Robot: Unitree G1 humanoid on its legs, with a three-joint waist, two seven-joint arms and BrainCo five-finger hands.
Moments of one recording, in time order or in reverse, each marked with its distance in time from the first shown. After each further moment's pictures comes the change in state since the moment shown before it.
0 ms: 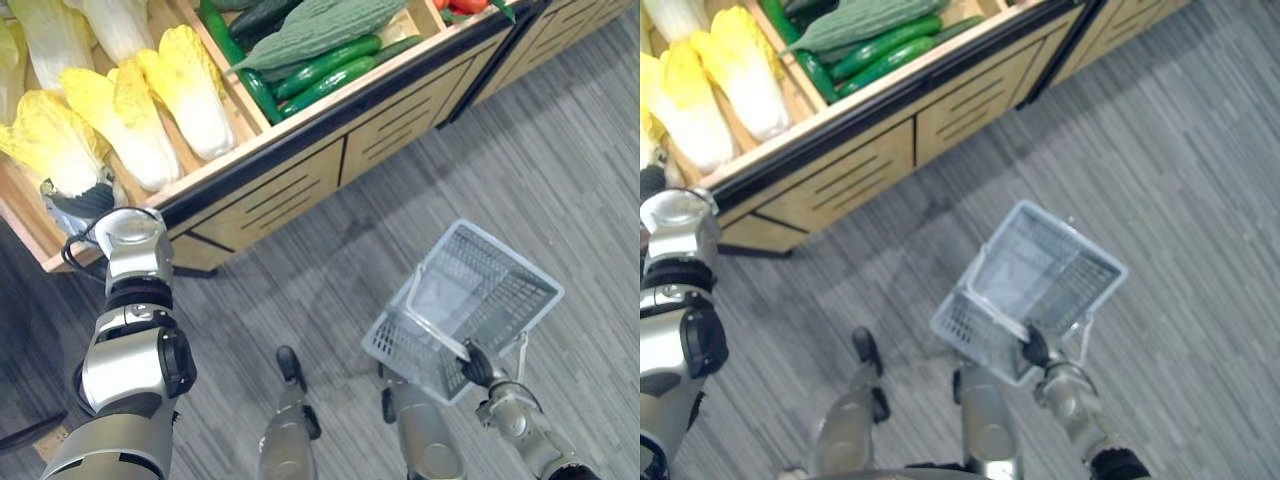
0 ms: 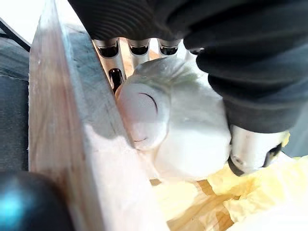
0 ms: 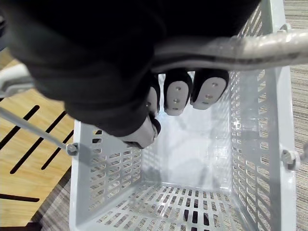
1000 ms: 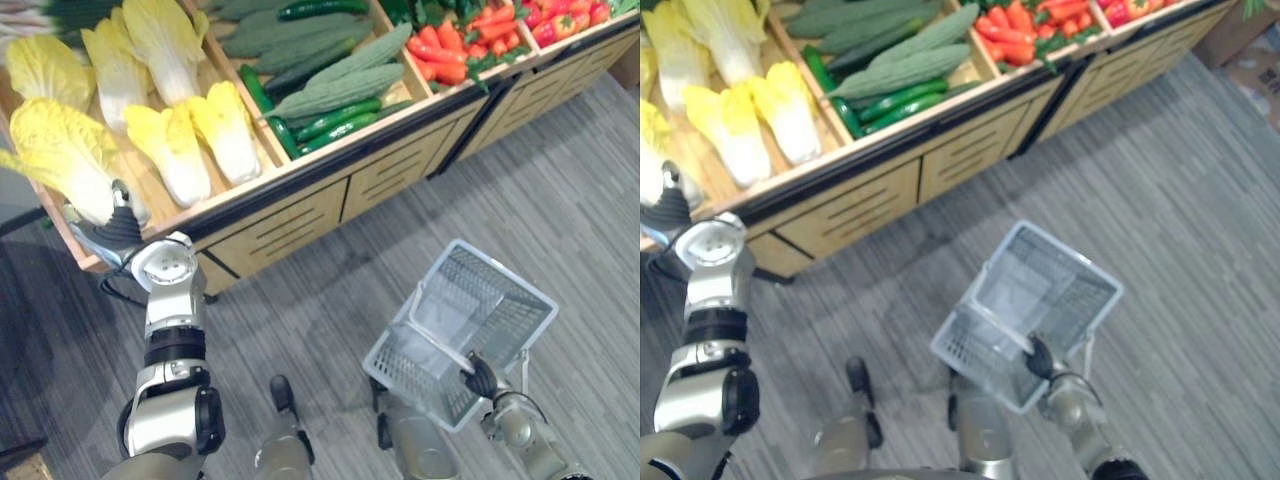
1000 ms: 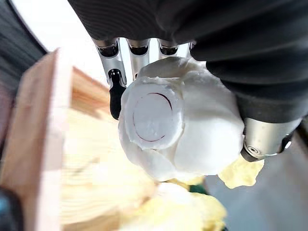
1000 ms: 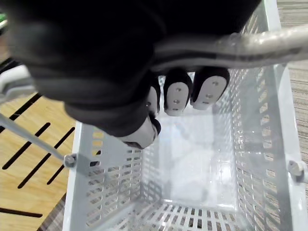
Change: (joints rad) left arm 0.329 -0.195 -0.035 -0.534 0.045 -0.057 0.066; right arm 0.039 0.014 -0.089 0.012 -0.003 0.015 0.069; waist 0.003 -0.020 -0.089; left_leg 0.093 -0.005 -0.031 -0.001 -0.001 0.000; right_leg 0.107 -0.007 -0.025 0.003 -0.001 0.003
